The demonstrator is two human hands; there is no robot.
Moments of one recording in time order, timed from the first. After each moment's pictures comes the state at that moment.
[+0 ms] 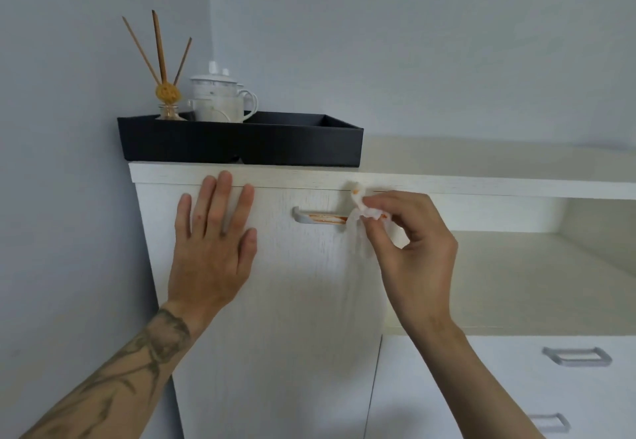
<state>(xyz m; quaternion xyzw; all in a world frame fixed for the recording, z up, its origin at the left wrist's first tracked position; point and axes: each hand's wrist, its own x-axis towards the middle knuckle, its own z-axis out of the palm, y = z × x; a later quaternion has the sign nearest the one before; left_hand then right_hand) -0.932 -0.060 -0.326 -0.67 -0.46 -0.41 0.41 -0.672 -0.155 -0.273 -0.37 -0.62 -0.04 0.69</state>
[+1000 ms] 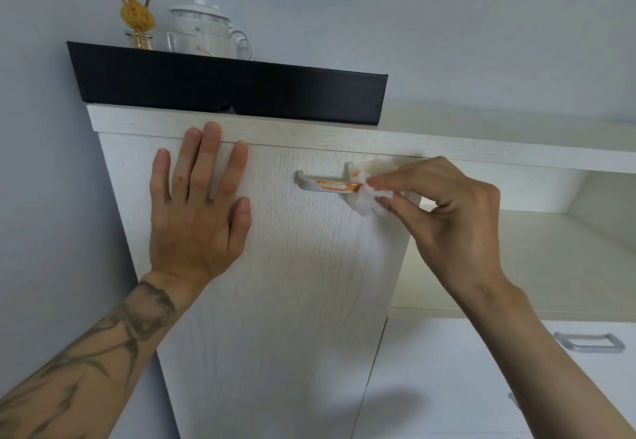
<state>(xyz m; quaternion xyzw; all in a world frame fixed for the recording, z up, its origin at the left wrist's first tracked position) -0.934 -0.042 -0.334 -0.64 -0.42 -0.46 0.44 -0.640 -0.131 -0.266 -0.37 -0.74 -0.17 0.54</state>
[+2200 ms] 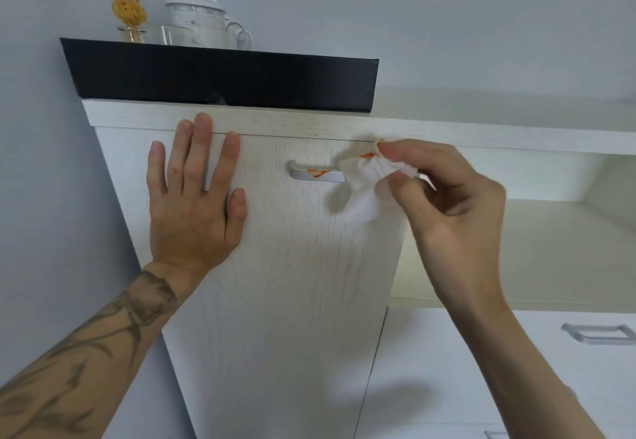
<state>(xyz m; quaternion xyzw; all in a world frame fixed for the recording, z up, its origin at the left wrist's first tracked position) -0.933 -0.041 -0.334 -0.63 -0.42 -0.47 0.45 -0.661 -0.160 -0.268 -0.33 -0.62 0.12 0.70</state>
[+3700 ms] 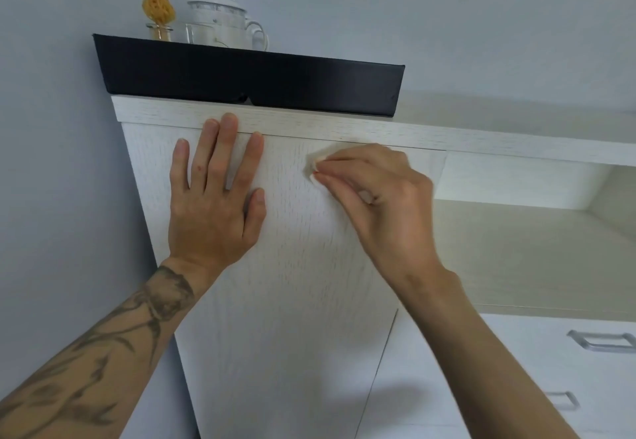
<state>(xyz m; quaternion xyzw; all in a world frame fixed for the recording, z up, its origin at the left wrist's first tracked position) -0.934 -0.042 -0.334 -0.64 -0.42 -0.47 0.44 -0.705 -0.120 -0.273 -0.32 -0.74 -0.16 0.57</state>
